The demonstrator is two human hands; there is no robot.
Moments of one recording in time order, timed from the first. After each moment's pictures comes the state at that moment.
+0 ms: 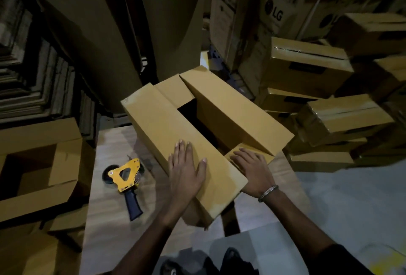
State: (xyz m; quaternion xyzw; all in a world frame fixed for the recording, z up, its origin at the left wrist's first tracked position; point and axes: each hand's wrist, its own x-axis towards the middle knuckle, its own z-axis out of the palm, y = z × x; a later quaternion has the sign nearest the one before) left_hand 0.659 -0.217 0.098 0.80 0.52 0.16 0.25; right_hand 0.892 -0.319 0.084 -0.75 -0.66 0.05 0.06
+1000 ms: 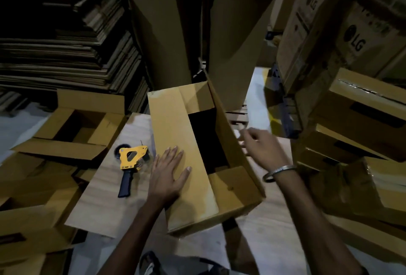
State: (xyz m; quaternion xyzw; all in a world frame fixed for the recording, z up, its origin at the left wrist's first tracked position) left_hand 0.689 -0.230 0.063 0.73 0.62 0.25 0.16; right_hand 0.977 -0.219 0.227 -0.71 -0.59 0.29 0.26
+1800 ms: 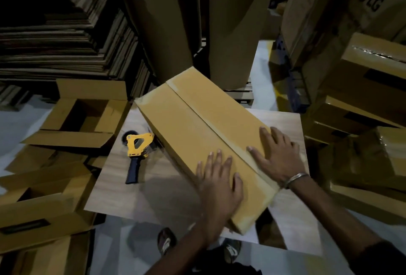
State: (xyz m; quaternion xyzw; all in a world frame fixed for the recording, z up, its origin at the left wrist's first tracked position) left_hand 0.801 -0.321 0.079 0.74 0.62 0.23 0.11; right_hand 1.007 -0.261 0.111 -0.75 -0.66 0.10 0.03
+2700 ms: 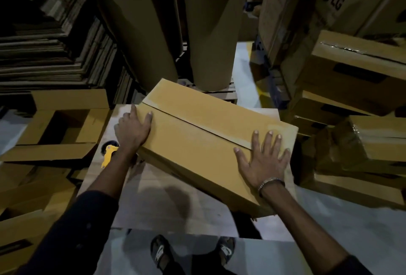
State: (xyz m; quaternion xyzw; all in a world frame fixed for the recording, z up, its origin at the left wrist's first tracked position) left_hand 0.645 -0.110 0.092 0.63 0.76 0.13 0.08; right_hand 0.994 -0.304 0.096 -0.85 -0.52 0.11 0.00
